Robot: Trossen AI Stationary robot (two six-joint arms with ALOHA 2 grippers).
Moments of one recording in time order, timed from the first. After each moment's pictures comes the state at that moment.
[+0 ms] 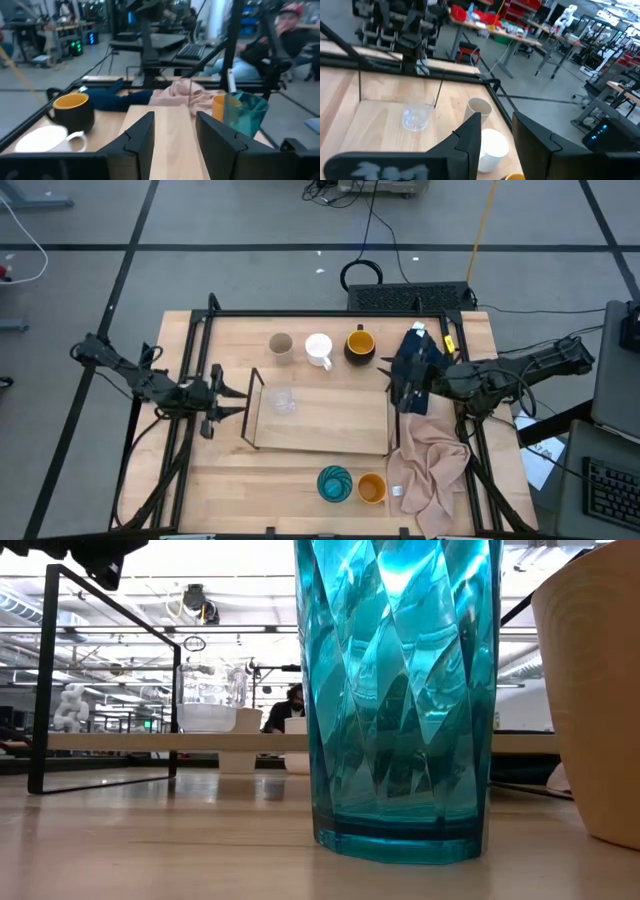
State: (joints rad) left arm -0.52 0.43 0.38 -0.01 -0.47 -0.05; right arm 0.31 0.94 0.91 -0.22 0.71 -0.16
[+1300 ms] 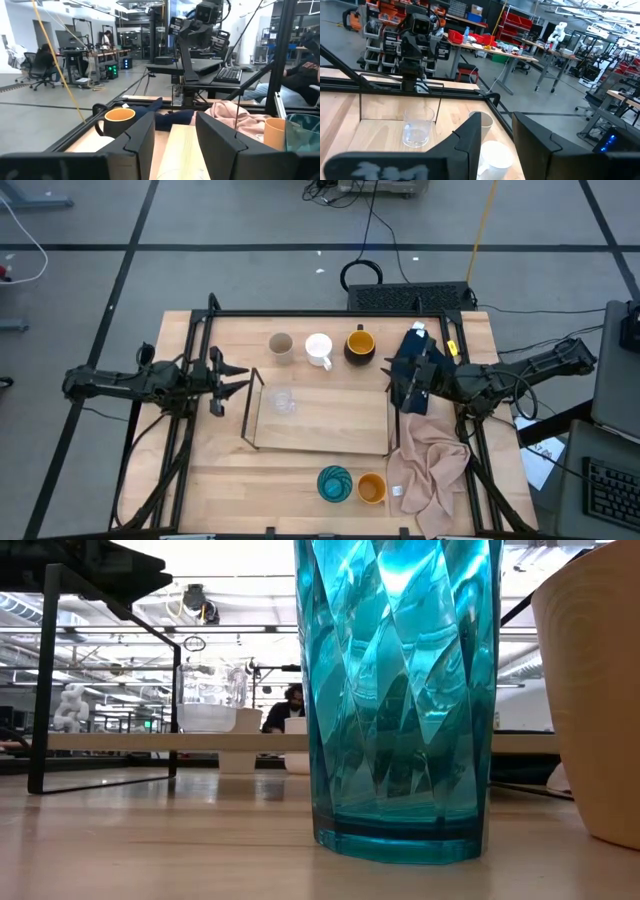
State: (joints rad) left arm -0.09 0.27 0.22 0.15 -0.21 0.02; right arm 0.31 0.85 0.72 0.03 0.71 -0.20
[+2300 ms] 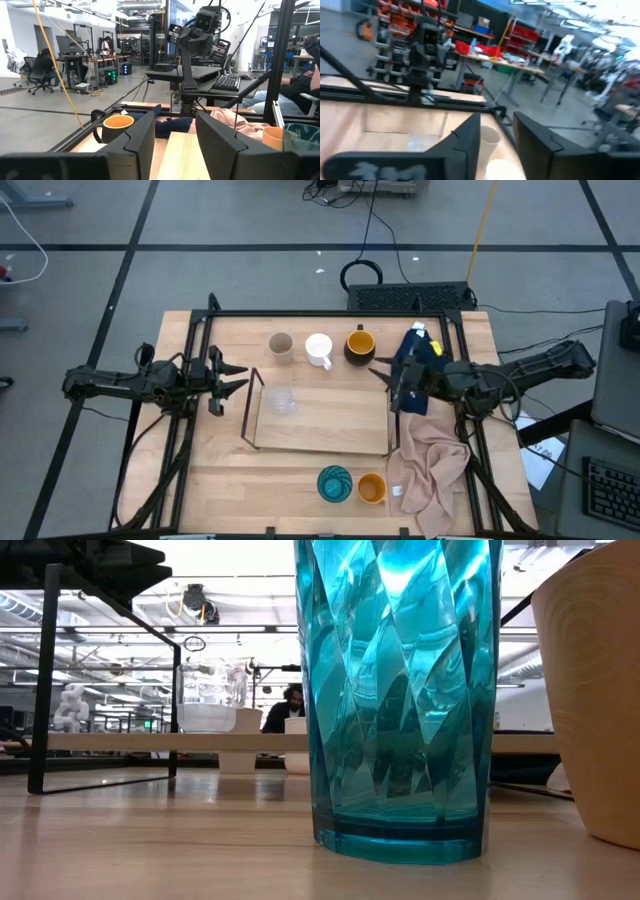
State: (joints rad) left arm -0.09 0.27 0.22 0.18 -0.21 0.02; right arm 0.23 0.96 0.73 0.21 0.59 -0.28
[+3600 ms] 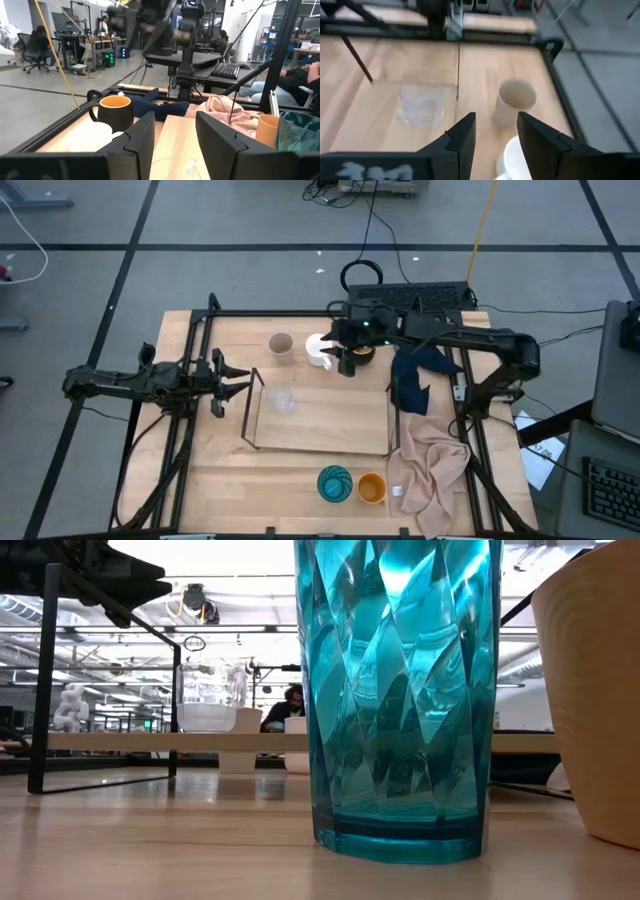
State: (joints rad) left arm -0.09 0.27 0.22 0.10 -0.21 -0.06; right arm -0.25 1.58 1.41 -0.40 -0.11 -0.19
